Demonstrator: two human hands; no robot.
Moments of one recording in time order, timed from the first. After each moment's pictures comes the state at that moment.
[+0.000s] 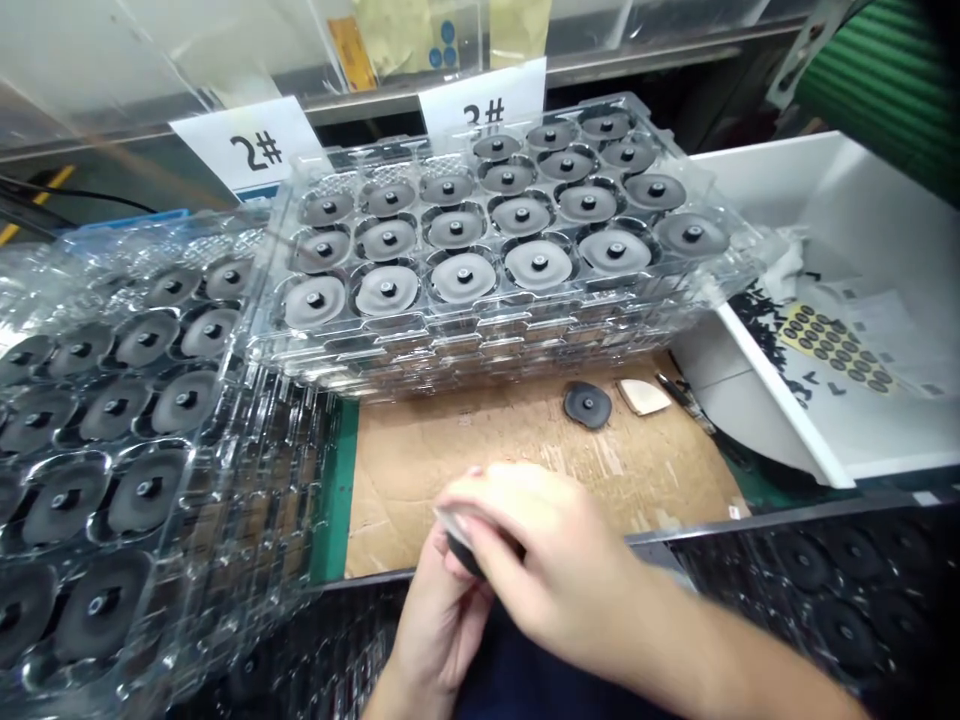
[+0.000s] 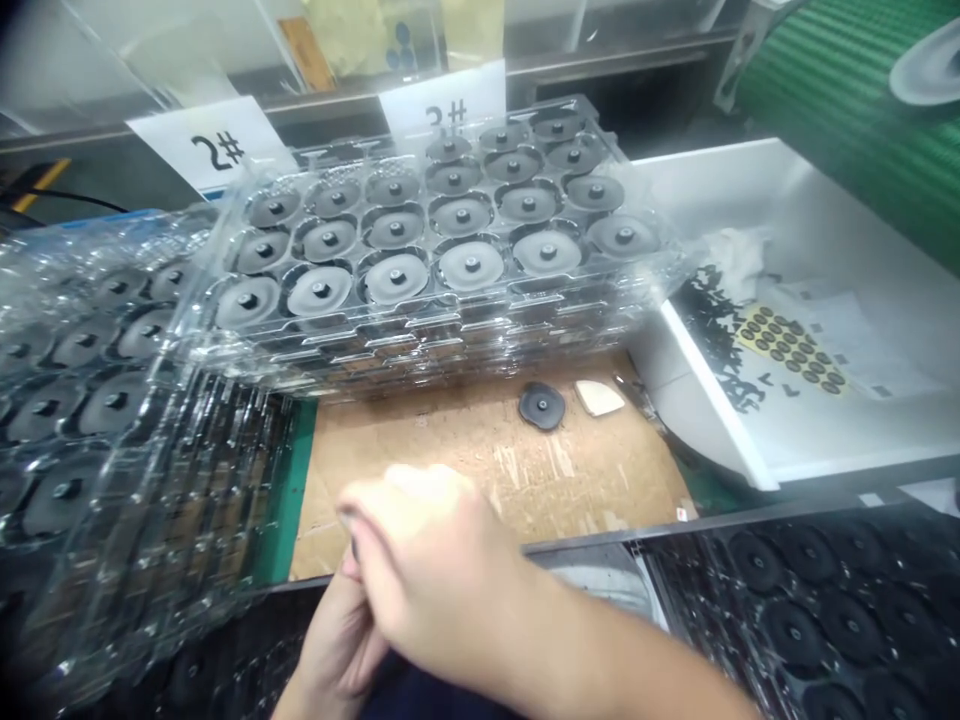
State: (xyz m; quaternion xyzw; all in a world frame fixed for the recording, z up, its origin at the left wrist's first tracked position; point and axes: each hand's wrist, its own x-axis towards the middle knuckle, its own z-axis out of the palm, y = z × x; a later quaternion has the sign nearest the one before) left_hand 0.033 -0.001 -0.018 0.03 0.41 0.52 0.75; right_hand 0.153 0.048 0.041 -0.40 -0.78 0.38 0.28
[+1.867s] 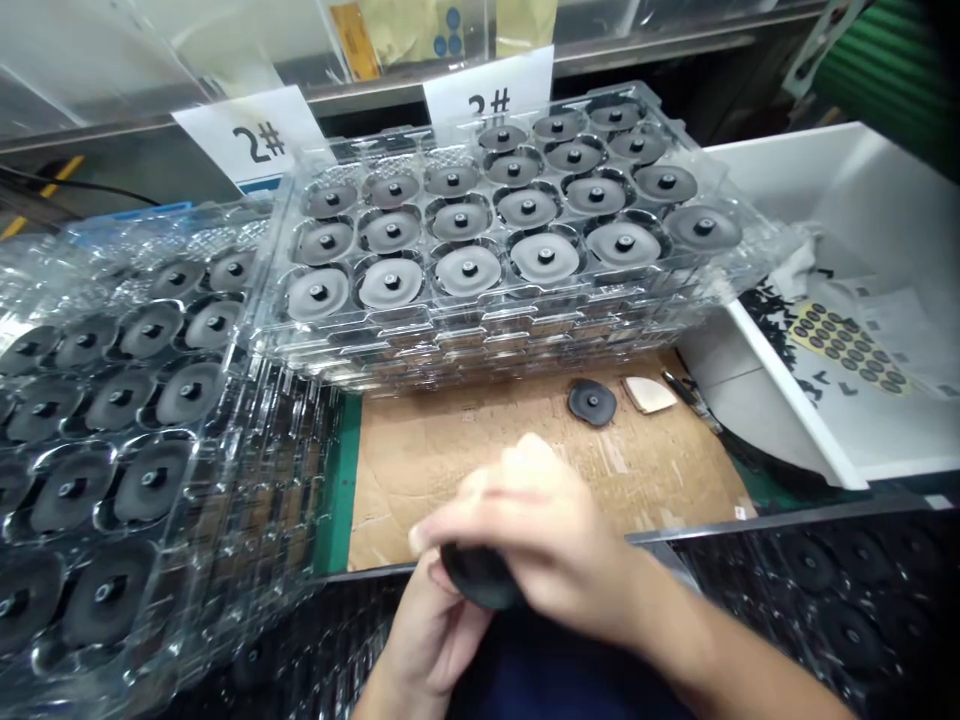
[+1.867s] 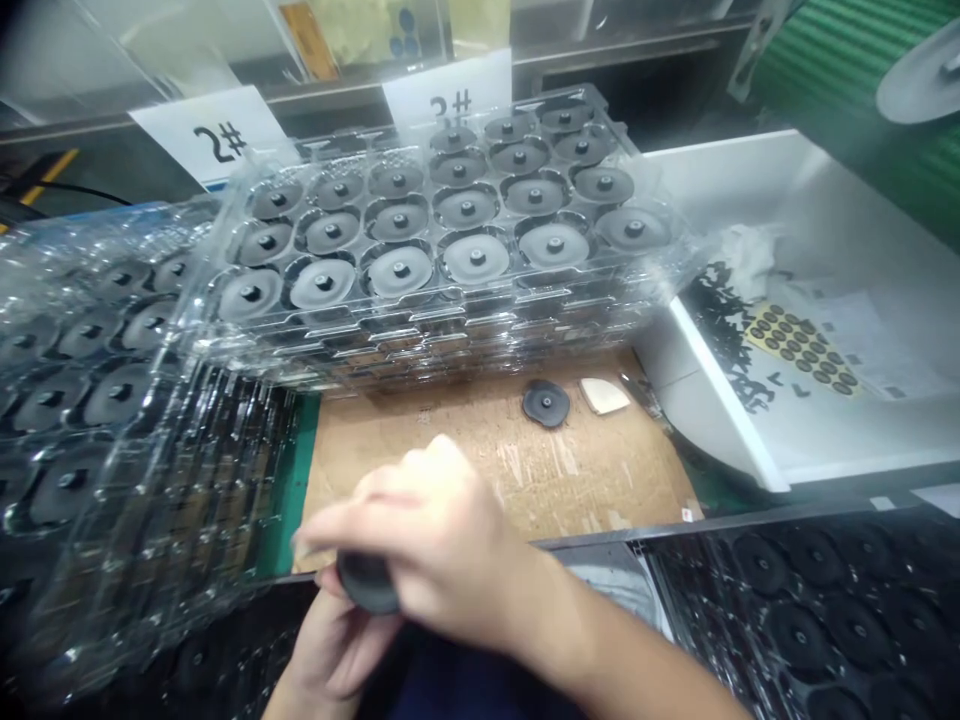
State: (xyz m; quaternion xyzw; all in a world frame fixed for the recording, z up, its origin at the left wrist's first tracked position) left_hand 0.031 -0.009 -0.018 0.04 0.42 0.51 0.75; right_hand 0.163 0.064 0.033 -0.29 -0.82 0.36 0.33
